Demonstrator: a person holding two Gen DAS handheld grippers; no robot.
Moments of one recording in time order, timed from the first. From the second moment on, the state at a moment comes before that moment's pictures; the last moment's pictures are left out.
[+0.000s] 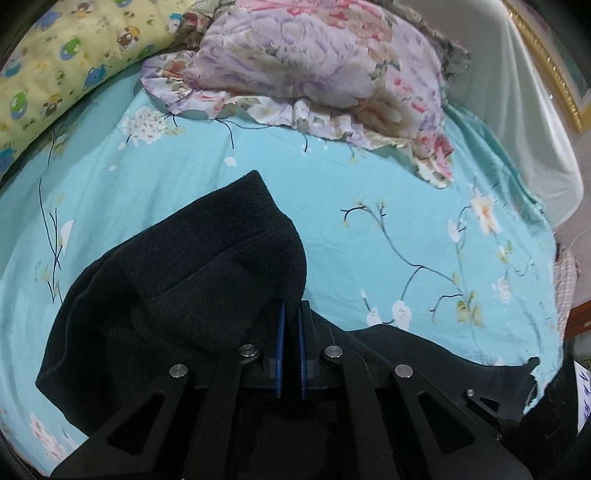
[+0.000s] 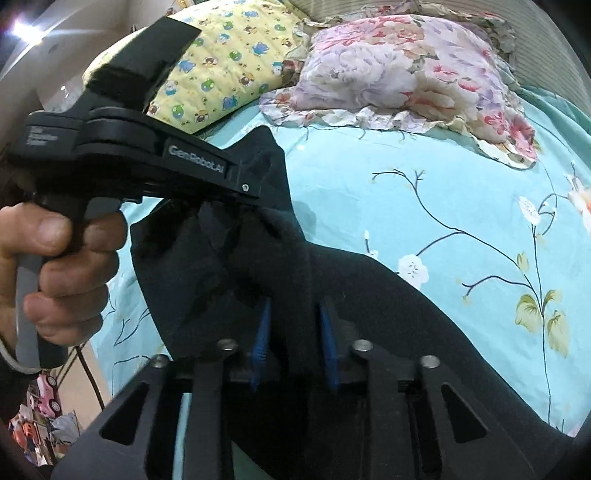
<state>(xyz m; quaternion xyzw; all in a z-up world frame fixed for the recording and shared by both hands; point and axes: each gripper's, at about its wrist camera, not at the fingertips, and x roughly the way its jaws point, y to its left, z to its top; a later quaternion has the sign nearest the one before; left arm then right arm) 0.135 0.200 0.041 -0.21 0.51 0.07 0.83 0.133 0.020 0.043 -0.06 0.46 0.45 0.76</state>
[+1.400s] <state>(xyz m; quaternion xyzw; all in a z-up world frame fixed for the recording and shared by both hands) -0.055 0.293 -0.002 -0.42 0.36 0.08 0.83 0.043 0.076 0.037 -0.16 0.46 0.51 0.71</state>
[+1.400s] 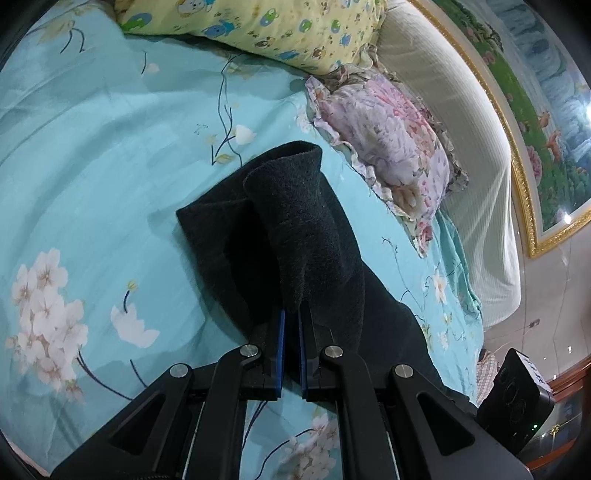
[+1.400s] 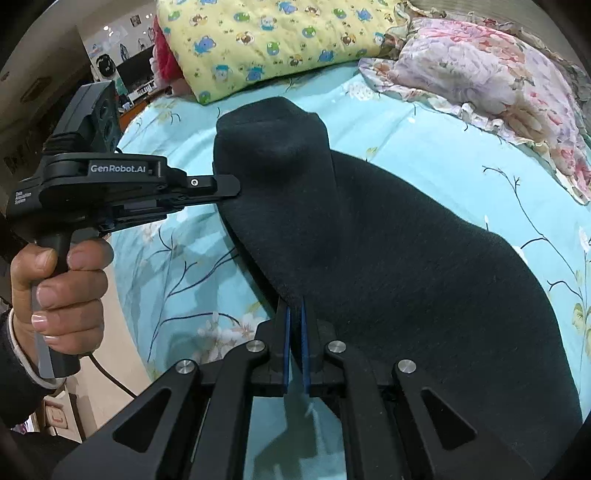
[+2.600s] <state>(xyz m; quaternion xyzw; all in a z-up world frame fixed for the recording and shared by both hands) -0.049 0.315 0.005 -0.41 0.39 0.14 0.81 0.096 0.006 0.067 -0.02 0.48 0.44 0.76</state>
